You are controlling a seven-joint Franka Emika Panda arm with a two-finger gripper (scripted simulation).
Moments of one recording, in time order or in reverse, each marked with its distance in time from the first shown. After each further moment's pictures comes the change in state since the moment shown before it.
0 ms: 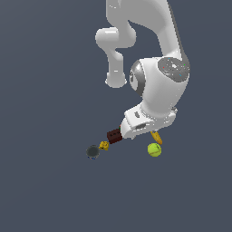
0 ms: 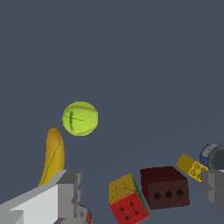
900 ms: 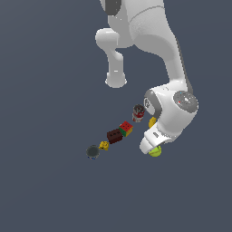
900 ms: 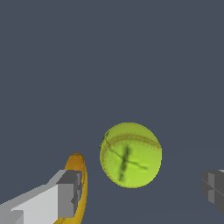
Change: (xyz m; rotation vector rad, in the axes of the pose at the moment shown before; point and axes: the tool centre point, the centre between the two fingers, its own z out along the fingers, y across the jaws) arm 0.032 -0.078 0.092 0.029 0.021 -0.183
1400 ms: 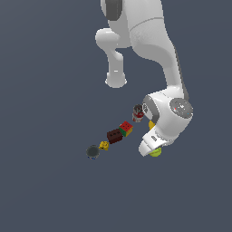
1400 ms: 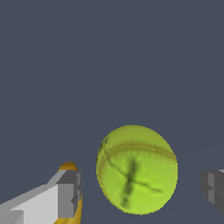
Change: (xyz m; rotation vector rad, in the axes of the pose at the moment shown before) arm 0.000 0.000 0.027 0.000 0.002 -0.001
